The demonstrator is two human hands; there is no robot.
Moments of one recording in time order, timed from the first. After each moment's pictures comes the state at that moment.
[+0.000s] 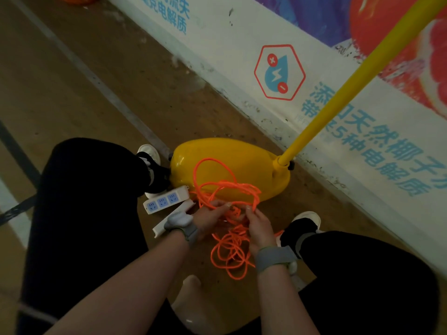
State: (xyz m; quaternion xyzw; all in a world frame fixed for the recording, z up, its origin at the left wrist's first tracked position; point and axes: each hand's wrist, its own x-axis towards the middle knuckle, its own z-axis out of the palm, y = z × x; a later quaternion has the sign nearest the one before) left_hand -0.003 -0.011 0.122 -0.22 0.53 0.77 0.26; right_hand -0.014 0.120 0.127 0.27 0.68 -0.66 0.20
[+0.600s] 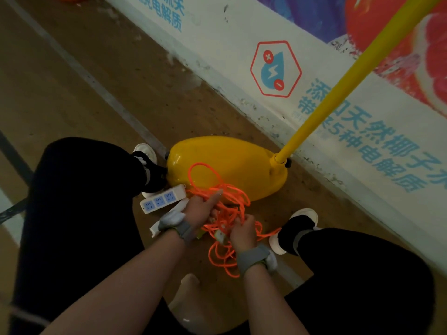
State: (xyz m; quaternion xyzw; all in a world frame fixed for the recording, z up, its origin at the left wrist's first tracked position) left_hand -0.012 -0.017 0.107 -0.28 0.64 0.71 0.12; right_hand 0.001 0.102 0.114 0.29 0.81 -0.48 0.18
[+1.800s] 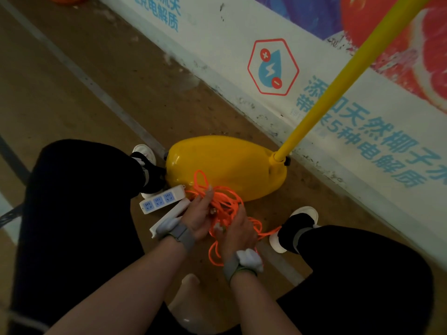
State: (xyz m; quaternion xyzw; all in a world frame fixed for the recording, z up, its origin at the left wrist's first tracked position) left_hand -0.007 -0.007 0.113 -0.25 0.40 0.87 0.14; right_hand 0.023 0.097 0.099 0.08 0.97 -0.20 0.09
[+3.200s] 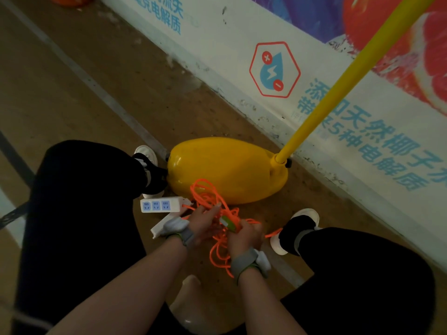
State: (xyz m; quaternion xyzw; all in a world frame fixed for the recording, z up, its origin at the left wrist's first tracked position) left_hand 0.001 -0.004 0.096 -0.37 0.53 0.74 0.21; right_hand 0.013 0.108 0.097 0.21 0.93 -0.26 0.16
